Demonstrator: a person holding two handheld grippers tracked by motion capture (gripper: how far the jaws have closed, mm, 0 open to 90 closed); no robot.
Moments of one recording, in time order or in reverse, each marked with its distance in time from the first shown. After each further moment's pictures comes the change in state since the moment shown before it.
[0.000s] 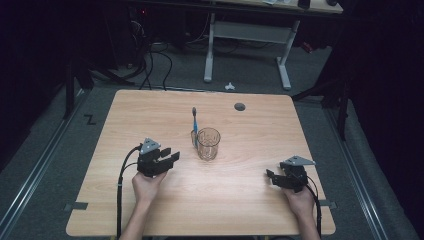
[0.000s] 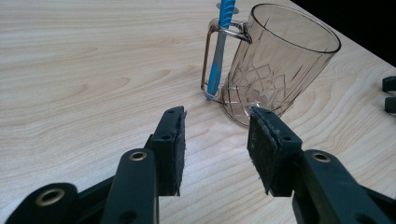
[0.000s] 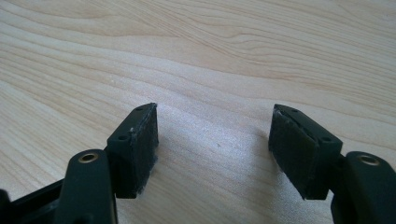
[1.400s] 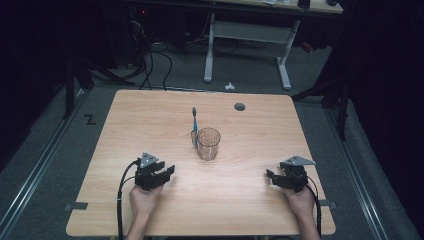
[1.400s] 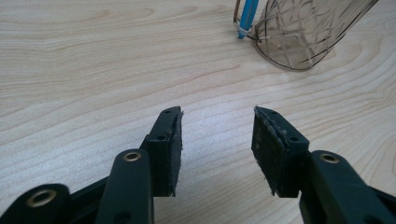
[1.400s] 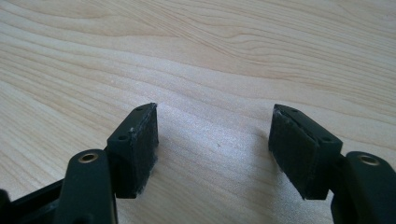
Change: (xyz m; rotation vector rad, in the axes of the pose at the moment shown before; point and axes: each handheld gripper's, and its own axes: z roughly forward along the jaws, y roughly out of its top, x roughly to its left) left arm 0.005 -0.045 0.004 0.088 0.101 -0.025; right arm 0.000 0.000 0.000 0.000 0.000 0.001
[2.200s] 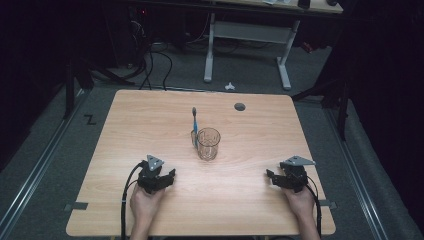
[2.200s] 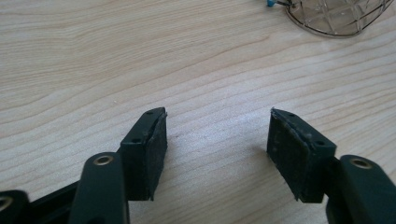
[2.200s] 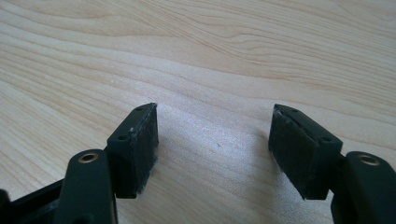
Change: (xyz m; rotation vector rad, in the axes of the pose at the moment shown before) left arm -0.011 -0.006 0.010 0.062 0.140 0.097; right arm 0.000 0.000 0.000 0.001 0.000 0.002
